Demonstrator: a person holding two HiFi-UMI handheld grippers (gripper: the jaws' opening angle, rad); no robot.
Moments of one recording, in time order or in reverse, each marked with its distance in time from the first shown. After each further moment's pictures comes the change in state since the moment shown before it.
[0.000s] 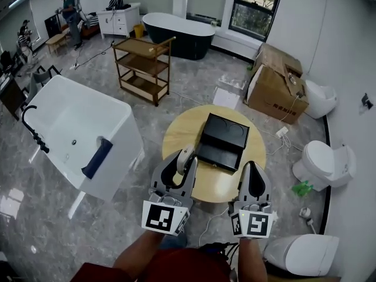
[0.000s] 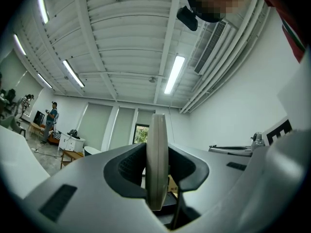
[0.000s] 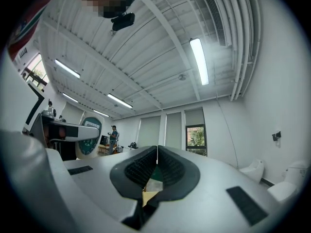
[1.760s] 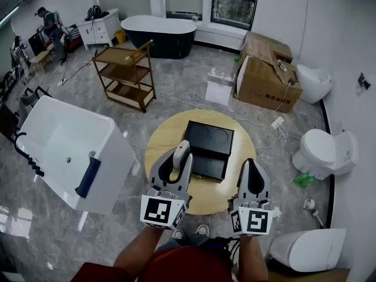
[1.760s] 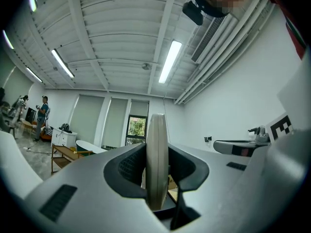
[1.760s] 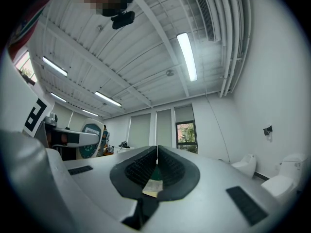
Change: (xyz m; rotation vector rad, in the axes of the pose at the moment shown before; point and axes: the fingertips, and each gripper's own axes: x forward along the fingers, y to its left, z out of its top) left arm 0.142 -0.039 -0.052 0.022 0.108 -0.073; right arm 0.058 -0.127 -0.036 0.051 0.023 -0.105
